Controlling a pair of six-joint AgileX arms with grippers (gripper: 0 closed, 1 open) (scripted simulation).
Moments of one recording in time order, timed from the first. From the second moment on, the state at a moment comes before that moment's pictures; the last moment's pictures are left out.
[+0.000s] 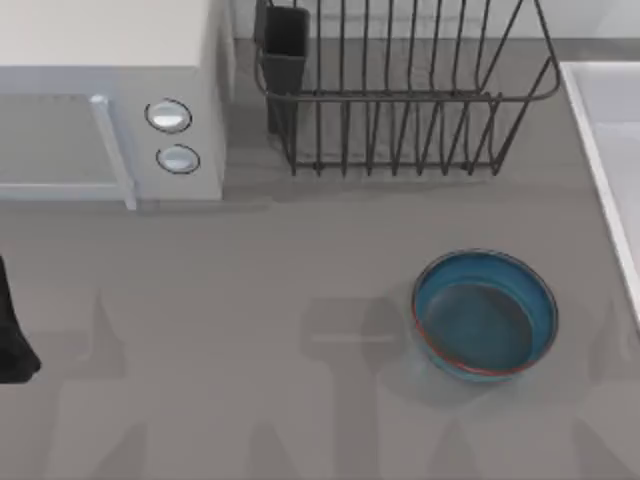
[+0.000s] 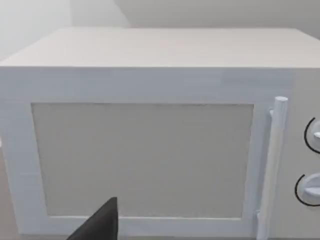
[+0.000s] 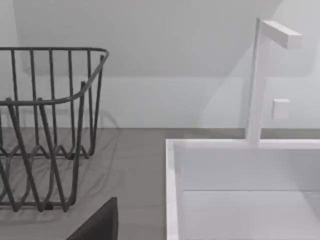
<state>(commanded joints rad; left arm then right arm) 0.00 0.00 0.00 0.00 0.00 0.00 0.00 0.00 0.00 0.00 0.00 0.00</state>
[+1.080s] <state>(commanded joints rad) 0.00 0.00 0.00 0.00 0.00 0.00 0.23 1.21 0.95 -0.82 0.01 0.25</state>
